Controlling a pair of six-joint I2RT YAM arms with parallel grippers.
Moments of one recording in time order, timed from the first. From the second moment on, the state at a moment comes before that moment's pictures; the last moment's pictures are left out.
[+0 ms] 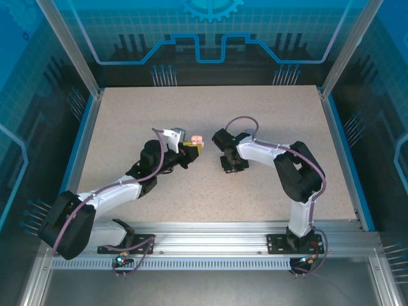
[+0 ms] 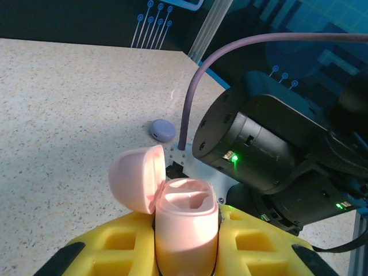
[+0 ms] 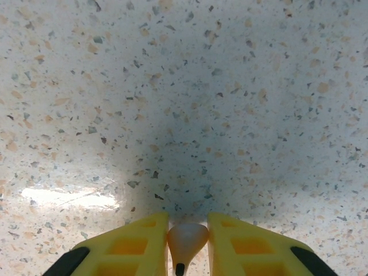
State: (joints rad) left arm -0.49 1.27 0.54 0.53 0.33 -0.38; right arm 0.64 1.91 1.26 -0.79 0.17 0.51
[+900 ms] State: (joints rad) left arm -0.54 1.39 0.52 0.68 0.37 -0.30; right arm 0.61 1.86 1.21 -0.79 0.11 0.51
